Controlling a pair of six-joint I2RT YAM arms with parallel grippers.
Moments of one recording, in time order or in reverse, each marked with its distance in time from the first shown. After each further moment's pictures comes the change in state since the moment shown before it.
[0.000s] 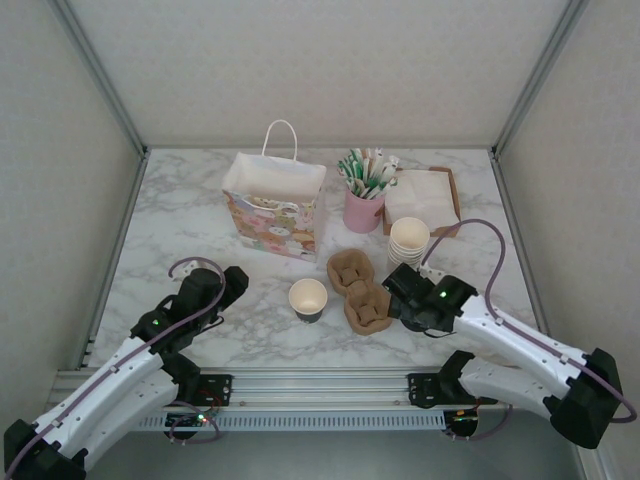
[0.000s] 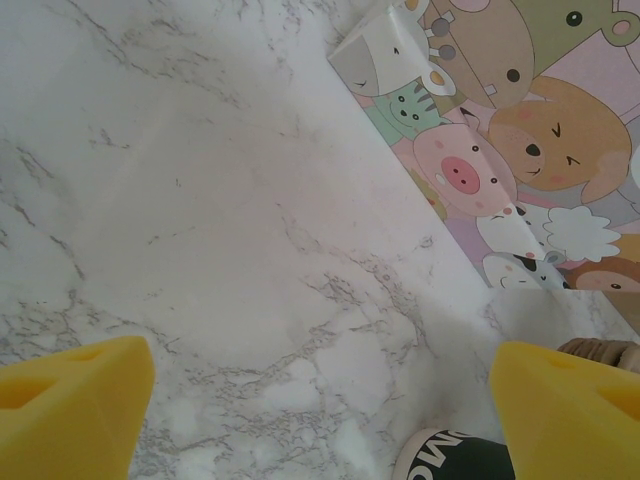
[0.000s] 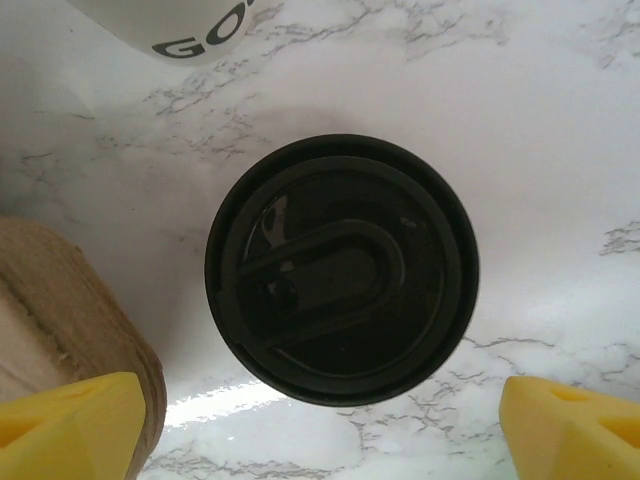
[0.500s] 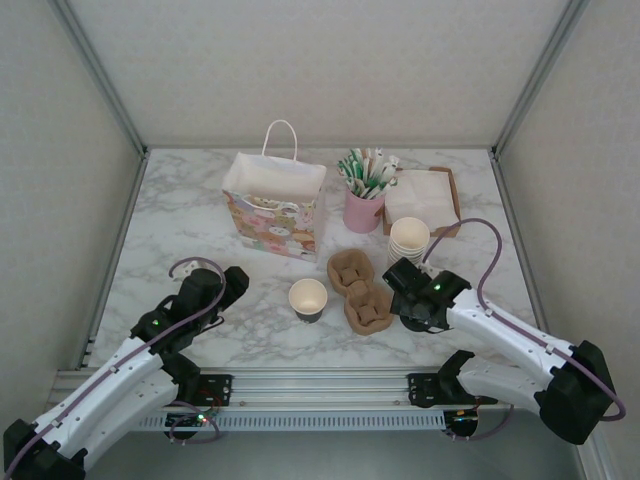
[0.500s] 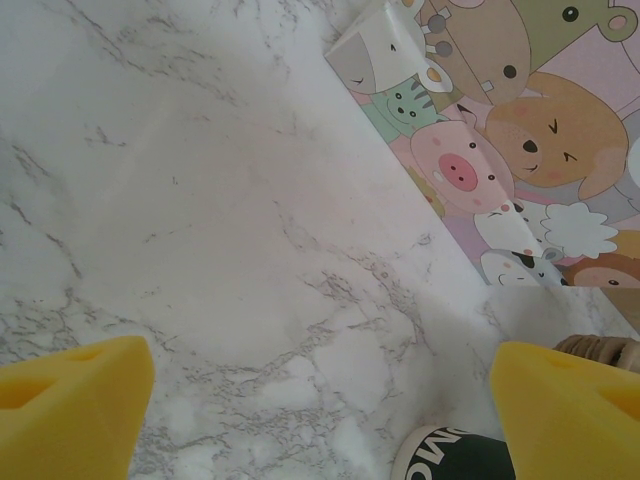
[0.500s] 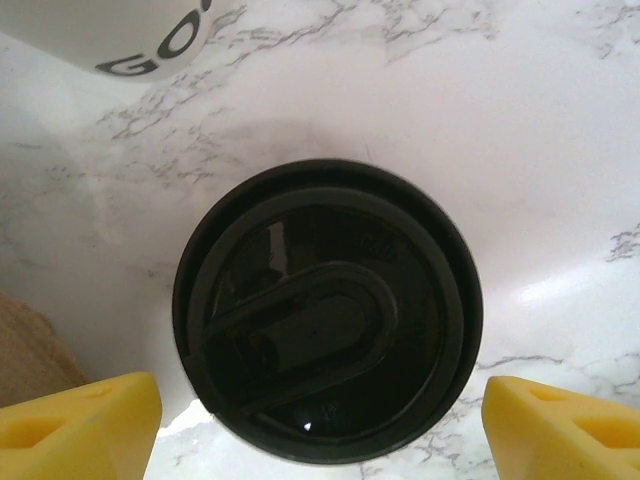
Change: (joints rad) left arm -0.005 -0.002 0.000 0.000 0.000 0.000; right arm -0.083 0.049 -0.031 0.064 0.002 -0.013
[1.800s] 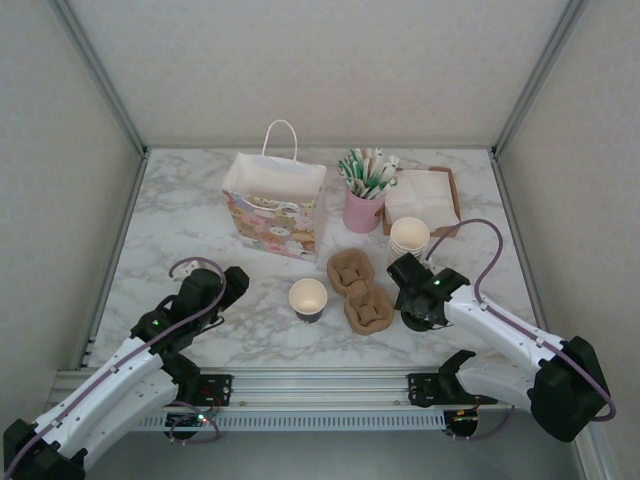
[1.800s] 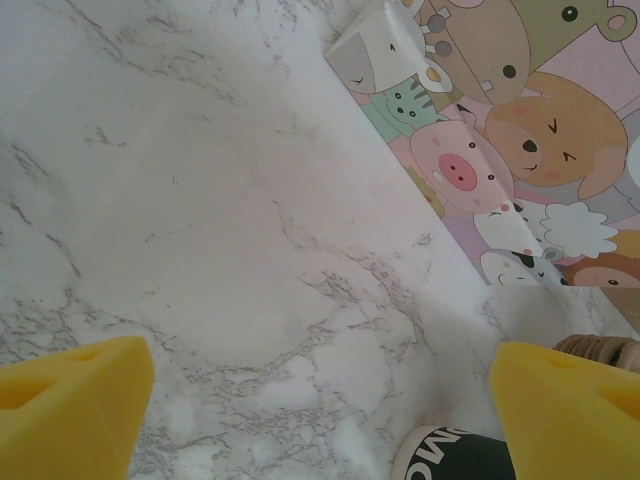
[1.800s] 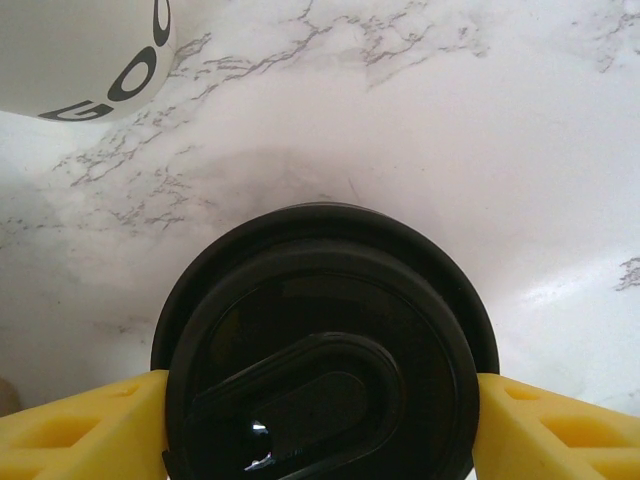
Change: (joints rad) left arm -0.001 0.000 0.000 0.000 0.000 0.000; right arm -0.080 0.034 -0.031 0.078 -0.007 -0.048
